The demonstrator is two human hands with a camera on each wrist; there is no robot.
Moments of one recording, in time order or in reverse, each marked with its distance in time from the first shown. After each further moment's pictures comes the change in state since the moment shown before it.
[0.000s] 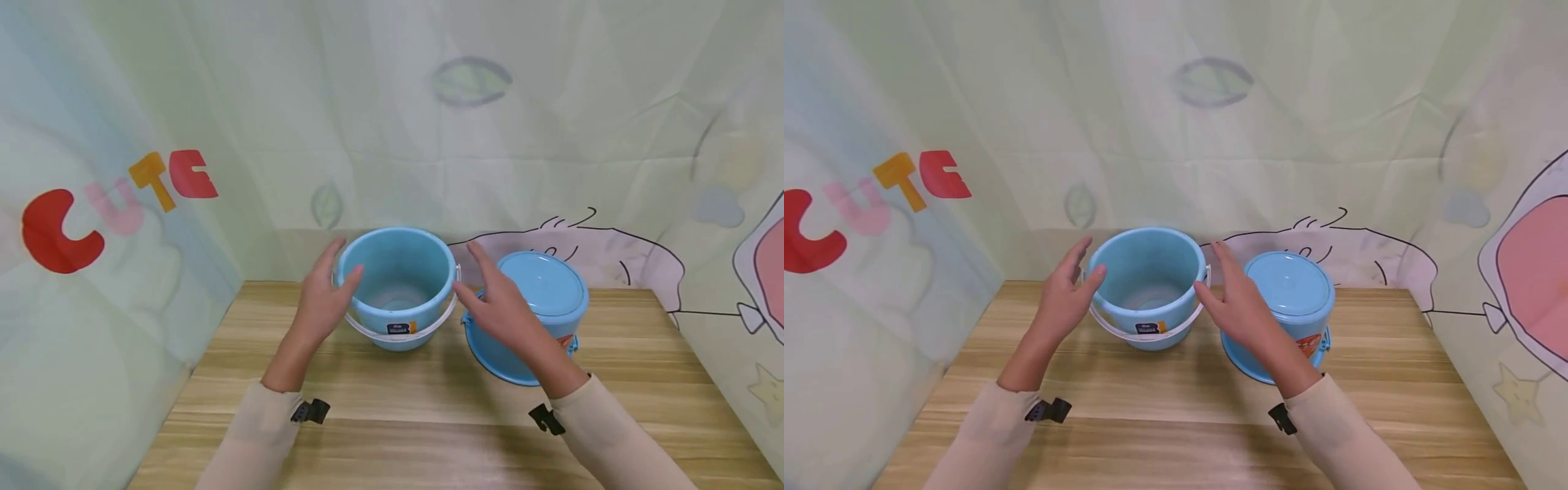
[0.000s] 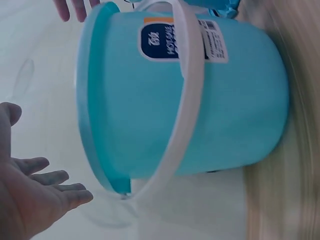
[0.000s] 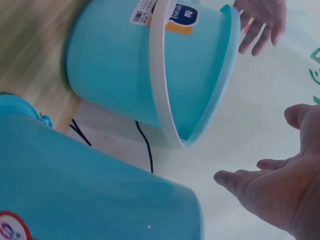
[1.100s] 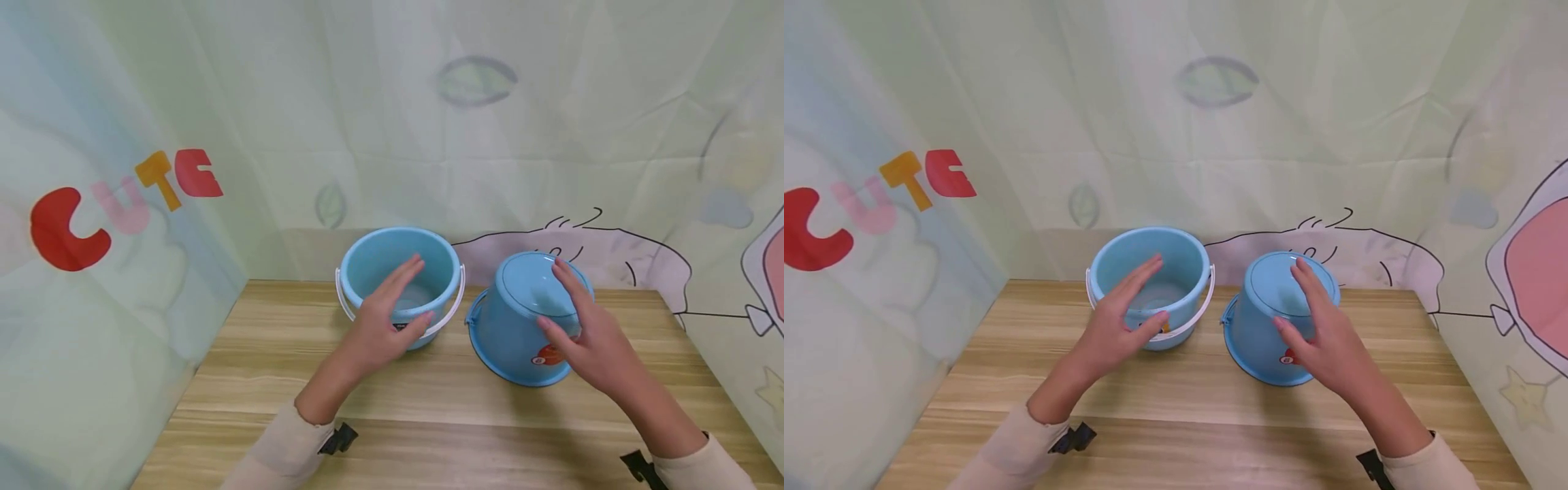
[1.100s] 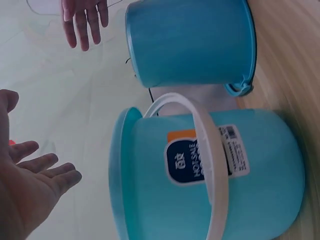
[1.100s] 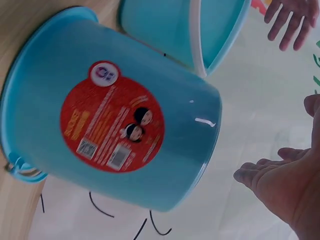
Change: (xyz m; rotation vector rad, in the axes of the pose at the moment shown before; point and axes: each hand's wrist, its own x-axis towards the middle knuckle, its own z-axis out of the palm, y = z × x) left_hand -0.040 0.053 0.045 -0.092 -0.167 0.454; right_hand -0.077 0.058 -0.062 -0.141 0.188 -0.239
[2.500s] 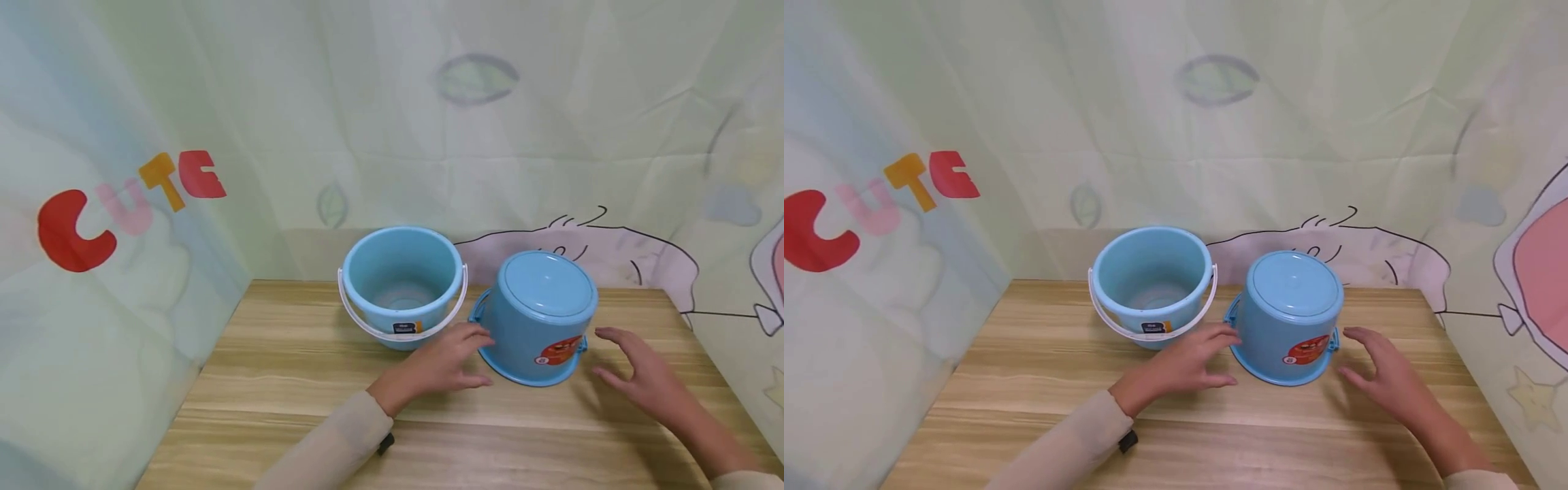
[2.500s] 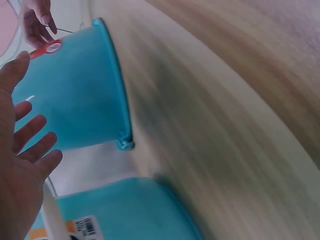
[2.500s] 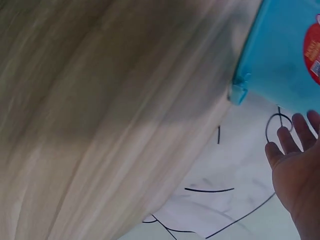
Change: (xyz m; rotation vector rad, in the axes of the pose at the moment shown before) left_hand -0.010 -0.037 0.108 0.352 -0.501 0.216; right_hand -0.072 0.142 0.005 -0.196 -0.055 0.016
